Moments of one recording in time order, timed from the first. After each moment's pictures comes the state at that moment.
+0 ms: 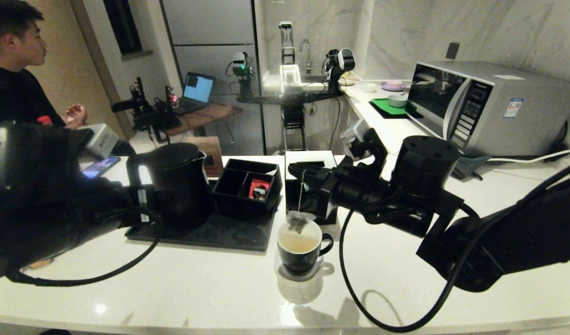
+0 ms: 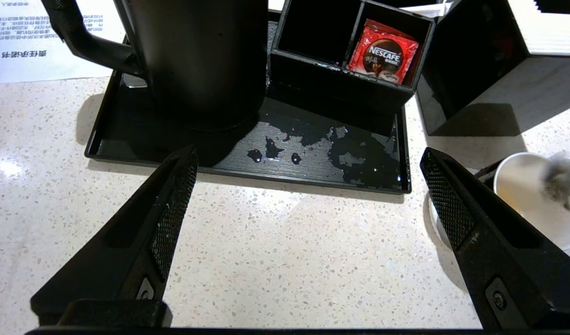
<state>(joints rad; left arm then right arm) -0.33 1.35 -0.76 -0.13 0.20 -0.26 0.66 1.96 -0.95 -1.14 0.38 -0.02</state>
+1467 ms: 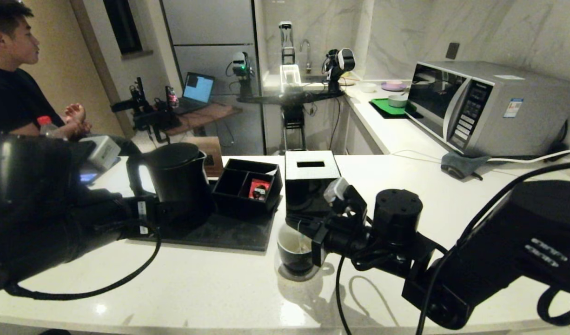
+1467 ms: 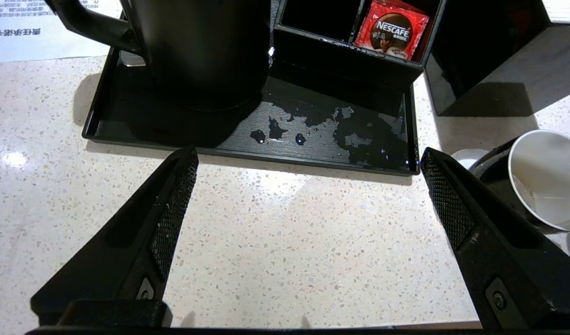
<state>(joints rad) -0.34 1.34 -0.71 -0.13 0.20 -0.27 0.68 2.13 -0.79 -1.33 0.38 -0.01</state>
